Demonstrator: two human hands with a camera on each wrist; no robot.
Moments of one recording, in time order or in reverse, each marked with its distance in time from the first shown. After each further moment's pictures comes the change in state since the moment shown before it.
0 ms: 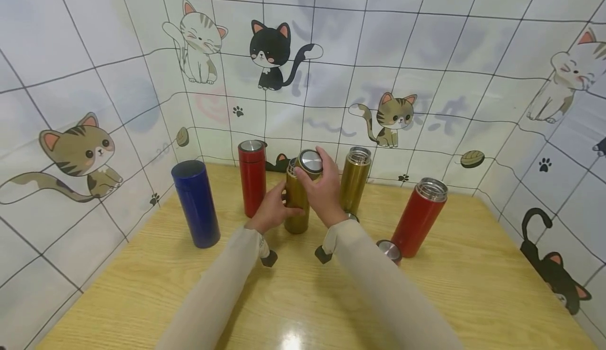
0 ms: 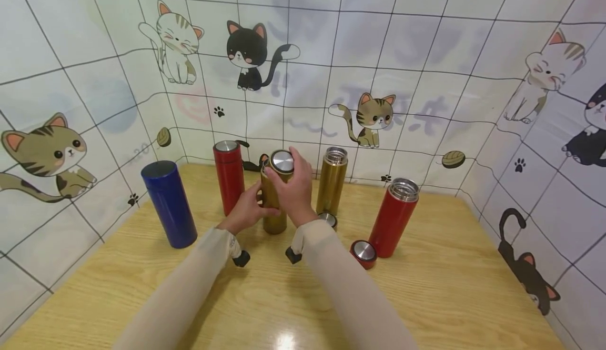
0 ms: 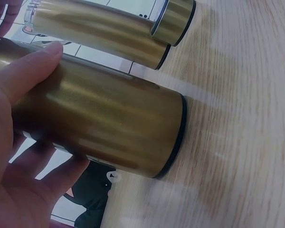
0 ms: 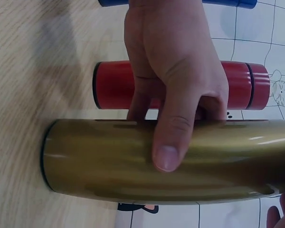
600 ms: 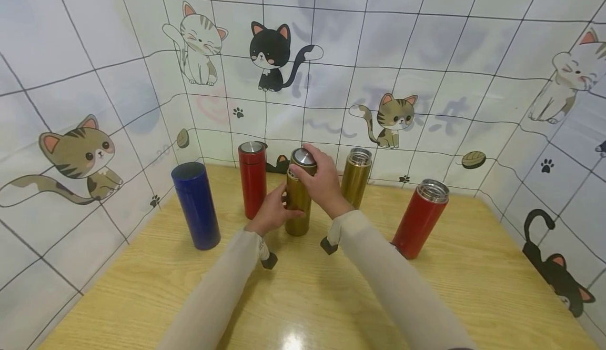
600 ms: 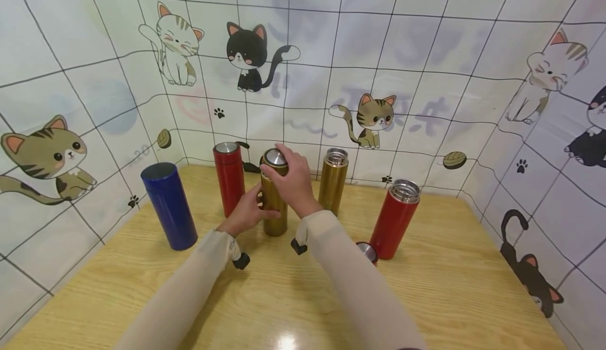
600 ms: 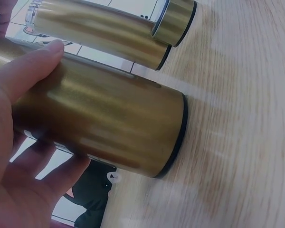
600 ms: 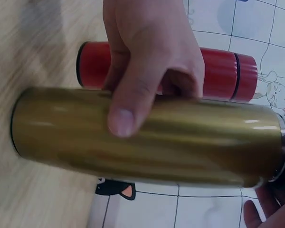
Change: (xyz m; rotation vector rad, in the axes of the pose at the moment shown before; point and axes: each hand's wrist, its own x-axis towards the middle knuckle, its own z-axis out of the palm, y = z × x) left_hand -0.002 0.000 -0.002 -0.009 -0.019 0.010; right_hand 0.023 -0.008 -0.007 -0.058 -0.206 -0.002
